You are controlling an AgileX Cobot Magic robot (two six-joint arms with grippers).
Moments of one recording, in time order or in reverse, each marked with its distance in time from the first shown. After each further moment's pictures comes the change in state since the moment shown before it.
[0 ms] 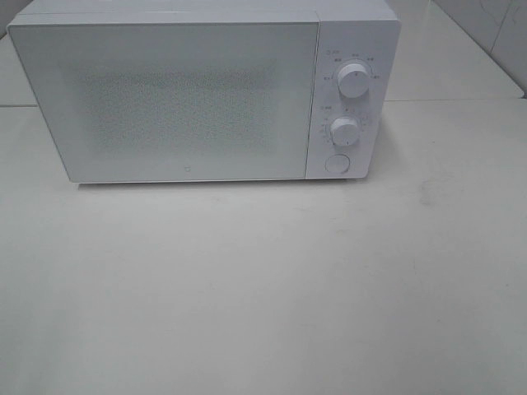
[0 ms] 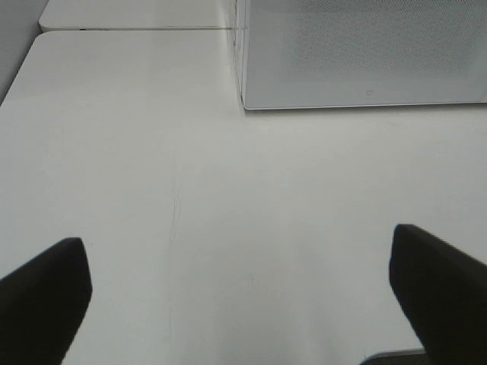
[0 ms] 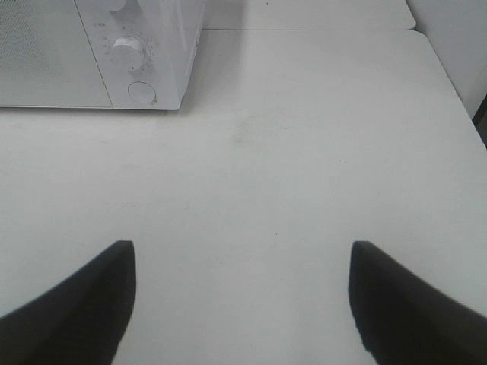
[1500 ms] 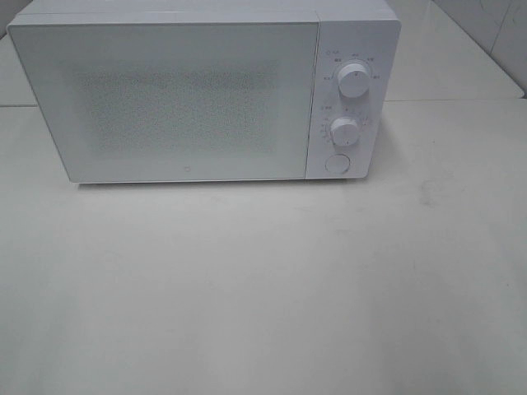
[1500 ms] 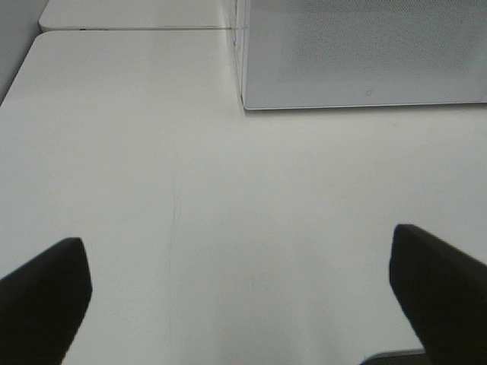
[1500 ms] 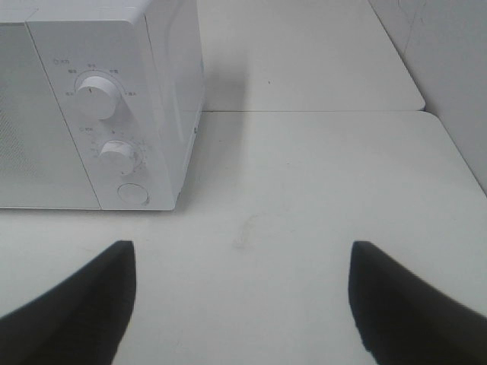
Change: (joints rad) left arm 0.000 0.000 0.000 0.000 0.000 0.000; right arm 0.000 0.414 0.095 0.004 -0.628 0.000
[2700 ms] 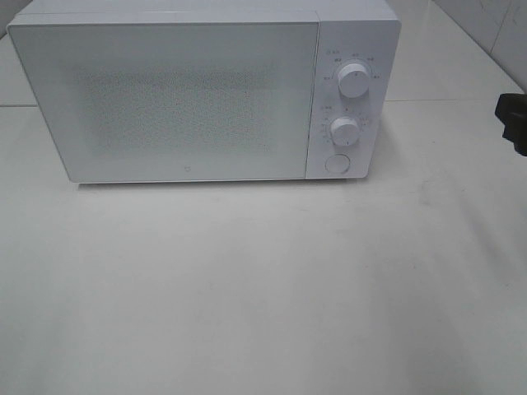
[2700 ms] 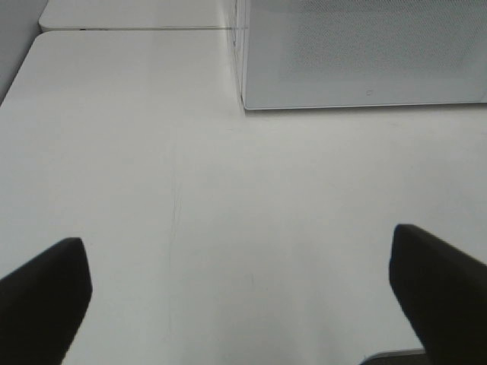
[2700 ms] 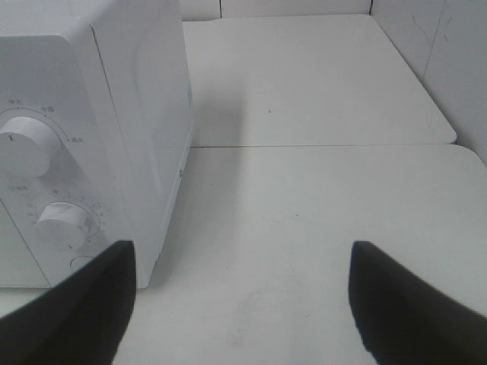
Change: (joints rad) left arm 0.000 0.000 0.000 0.000 0.000 0.000; right arm 0.000 0.635 0.066 0.003 -0.774 0.000
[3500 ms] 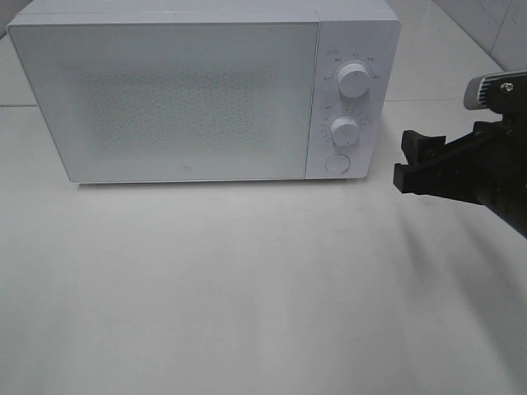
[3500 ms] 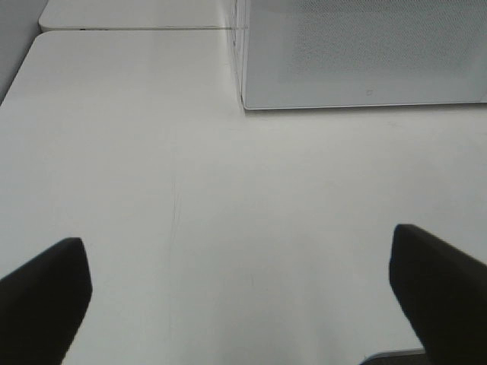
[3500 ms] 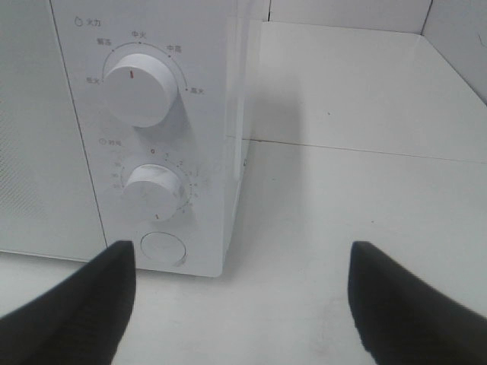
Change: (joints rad) left arm 0.000 0.000 0.000 0.000 0.000 0.000; right arm 0.495 0.337 0.044 0.601 -0.500 -0.422
